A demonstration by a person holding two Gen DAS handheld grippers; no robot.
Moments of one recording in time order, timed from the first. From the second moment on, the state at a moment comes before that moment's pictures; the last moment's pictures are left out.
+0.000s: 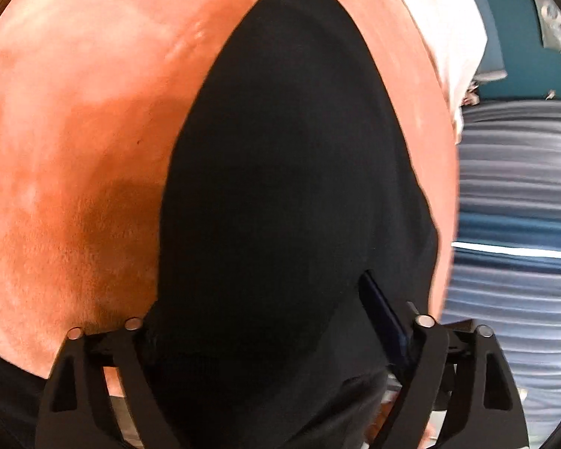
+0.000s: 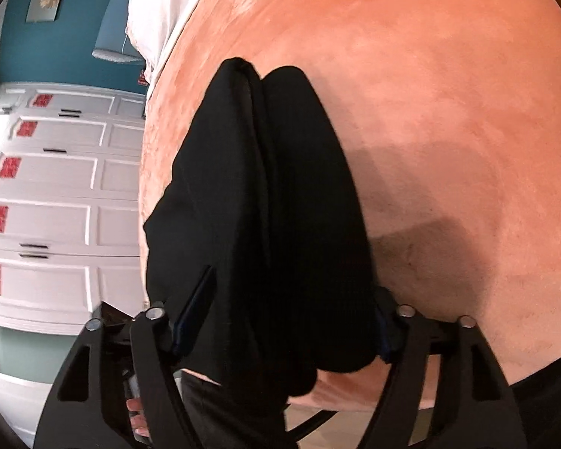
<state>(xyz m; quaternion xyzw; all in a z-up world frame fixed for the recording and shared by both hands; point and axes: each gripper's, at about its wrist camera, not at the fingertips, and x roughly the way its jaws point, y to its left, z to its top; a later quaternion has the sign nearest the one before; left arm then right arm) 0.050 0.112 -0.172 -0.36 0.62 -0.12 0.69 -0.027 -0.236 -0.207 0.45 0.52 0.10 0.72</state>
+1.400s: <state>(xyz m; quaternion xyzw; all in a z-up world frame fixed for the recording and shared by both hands) 0.012 0.082 0.348 -0.15 0.10 -0.34 0.92 -0.011 -0.240 0.288 0.21 0.04 0.31 0.93</state>
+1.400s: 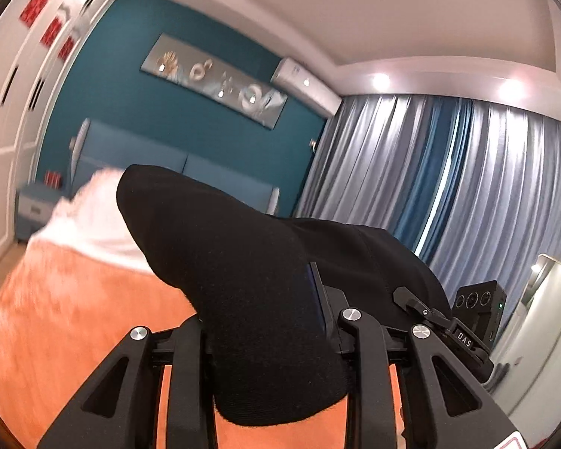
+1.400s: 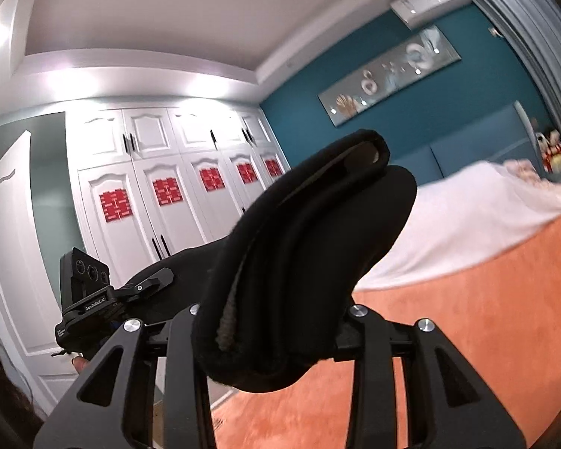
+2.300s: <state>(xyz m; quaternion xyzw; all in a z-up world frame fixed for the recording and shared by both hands) 0.428 0.042 0.015 -0.14 0.31 -0.25 0.91 0.365 -0.265 -0.005 0.30 0.23 0.19 0.91</state>
